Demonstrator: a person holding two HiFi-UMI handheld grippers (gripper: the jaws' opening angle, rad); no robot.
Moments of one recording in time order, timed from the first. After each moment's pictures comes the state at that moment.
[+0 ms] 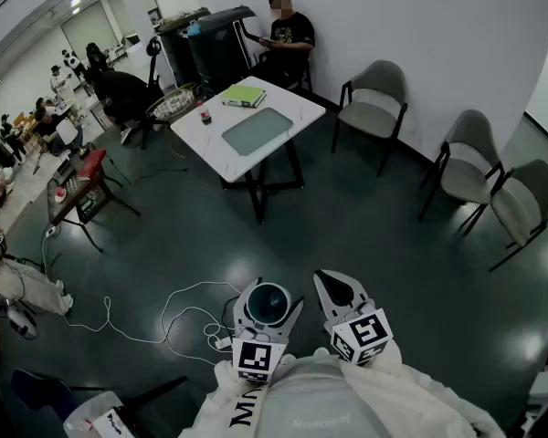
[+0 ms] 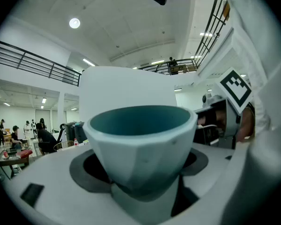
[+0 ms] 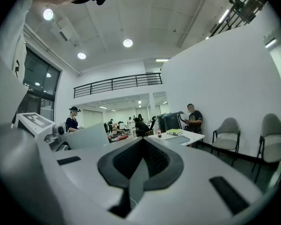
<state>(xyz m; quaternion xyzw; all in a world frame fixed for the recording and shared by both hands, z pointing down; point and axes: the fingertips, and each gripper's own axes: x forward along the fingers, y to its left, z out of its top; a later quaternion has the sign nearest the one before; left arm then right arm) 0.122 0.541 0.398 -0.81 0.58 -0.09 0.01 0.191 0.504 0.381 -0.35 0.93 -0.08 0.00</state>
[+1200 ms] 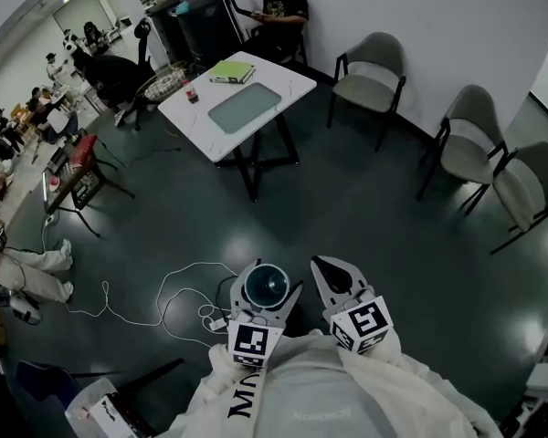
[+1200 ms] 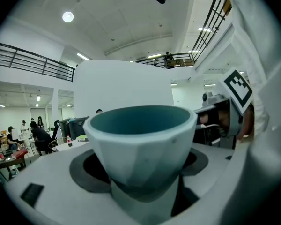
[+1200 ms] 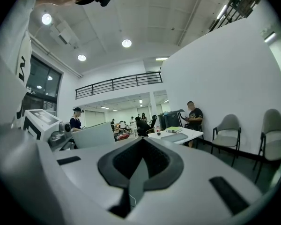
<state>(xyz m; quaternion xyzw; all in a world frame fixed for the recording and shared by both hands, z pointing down) 0.171 0.506 0.424 -0.82 0.56 -0.12 -0.01 0.235 0.478 0.405 -0.34 0.94 -0.09 0.00</state>
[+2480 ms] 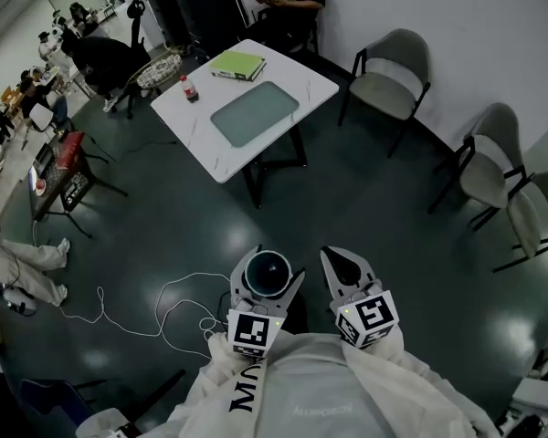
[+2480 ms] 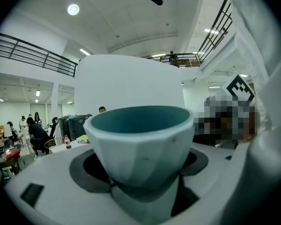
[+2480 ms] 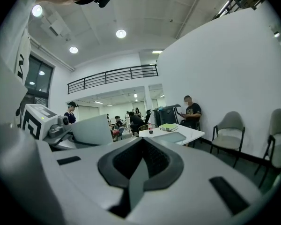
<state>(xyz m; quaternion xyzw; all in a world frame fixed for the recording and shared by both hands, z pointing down) 0.065 0.306 0.436 -0.82 0.56 -0.11 -0.02 0.144 0.279 0.431 -0.36 0.93 -0.10 -0.03</state>
